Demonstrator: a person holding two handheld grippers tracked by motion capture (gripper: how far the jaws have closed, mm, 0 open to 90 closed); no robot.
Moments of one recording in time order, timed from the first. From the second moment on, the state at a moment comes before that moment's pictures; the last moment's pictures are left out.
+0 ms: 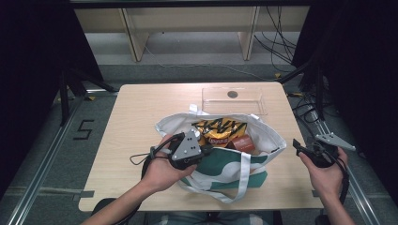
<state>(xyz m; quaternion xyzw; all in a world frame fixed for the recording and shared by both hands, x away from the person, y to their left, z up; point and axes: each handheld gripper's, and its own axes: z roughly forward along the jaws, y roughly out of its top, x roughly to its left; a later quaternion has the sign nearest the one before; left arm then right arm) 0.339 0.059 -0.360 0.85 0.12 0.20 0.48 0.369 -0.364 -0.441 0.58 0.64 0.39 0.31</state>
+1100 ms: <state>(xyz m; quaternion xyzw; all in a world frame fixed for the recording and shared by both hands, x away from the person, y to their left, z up) 0.339 0.041 -0.435 0.89 0.13 0.15 0.41 0.371 -0.366 -0.444 0.57 0.65 0.39 0.30</state>
